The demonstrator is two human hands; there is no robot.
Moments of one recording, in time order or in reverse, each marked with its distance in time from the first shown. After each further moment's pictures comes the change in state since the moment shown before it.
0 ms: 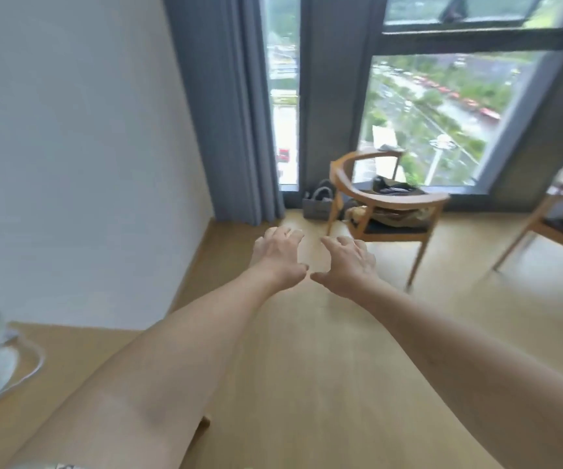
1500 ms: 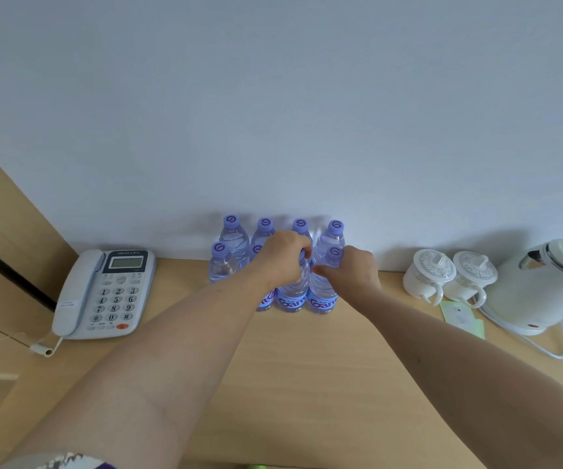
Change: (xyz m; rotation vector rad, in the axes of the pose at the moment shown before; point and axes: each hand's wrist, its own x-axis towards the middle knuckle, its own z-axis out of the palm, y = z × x) left_hand -0.762 -0.440 -0.119 -0.119 0.384 -1.307; right_hand -0.462 -0.701 0.254 0.148 -0.571 -1.209
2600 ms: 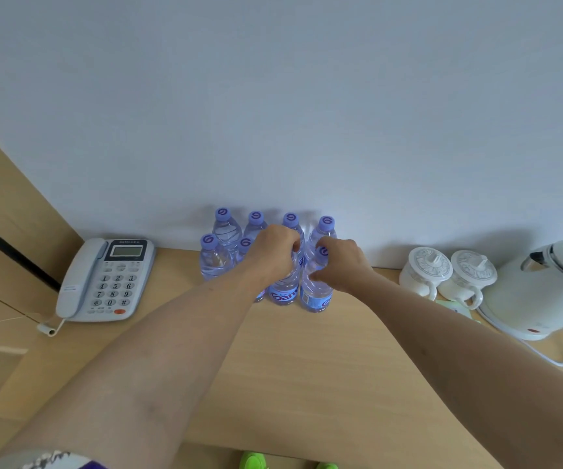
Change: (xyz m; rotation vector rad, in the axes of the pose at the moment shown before) left_hand 0.001 0.021 0.007 0.035 0.065 -0.165; right_hand 0.012 0.010 -0.021 -0.054 -0.200 -0.248
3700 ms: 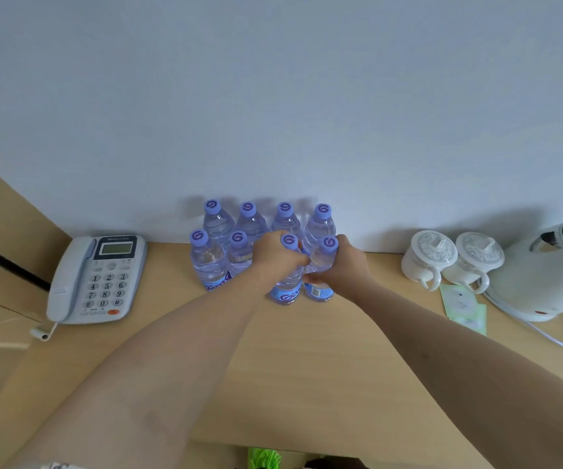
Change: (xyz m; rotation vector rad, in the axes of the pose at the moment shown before) left_hand 0.014 0.003 0.042 -0.473 0.016 -0.410; right_hand -0.004 0.023 0.031 0.414 -0.002 0.227
